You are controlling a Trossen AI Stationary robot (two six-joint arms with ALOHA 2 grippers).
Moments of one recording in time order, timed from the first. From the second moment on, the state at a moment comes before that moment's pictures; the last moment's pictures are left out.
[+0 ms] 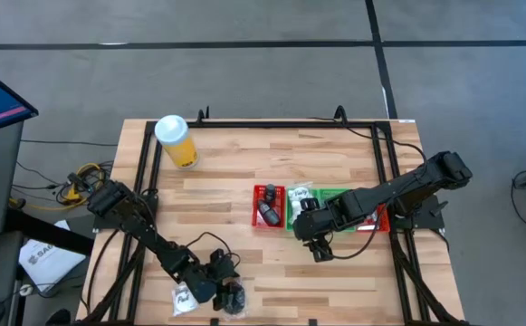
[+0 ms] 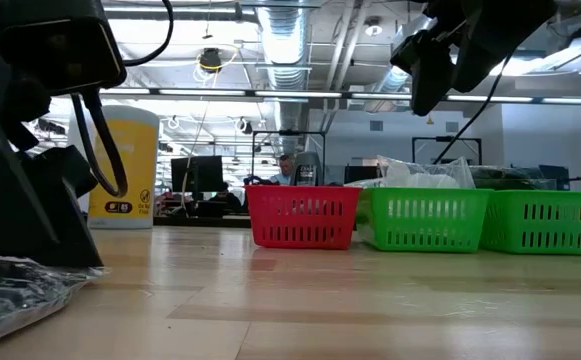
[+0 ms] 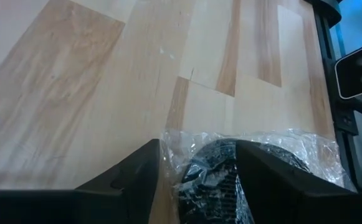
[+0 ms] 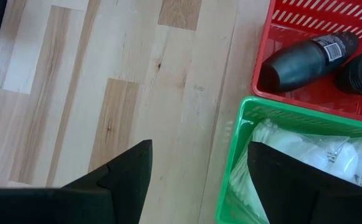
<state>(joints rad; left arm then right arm) -0.77 1.90 0.81 0.25 -0.42 -0.92 0.35 1.56 1.18 -0.75 0.05 0.13</state>
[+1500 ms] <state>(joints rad) -0.73 1.86 0.80 0.24 -0.40 -0.79 0.35 1.56 1.18 -0.75 0.05 0.12</state>
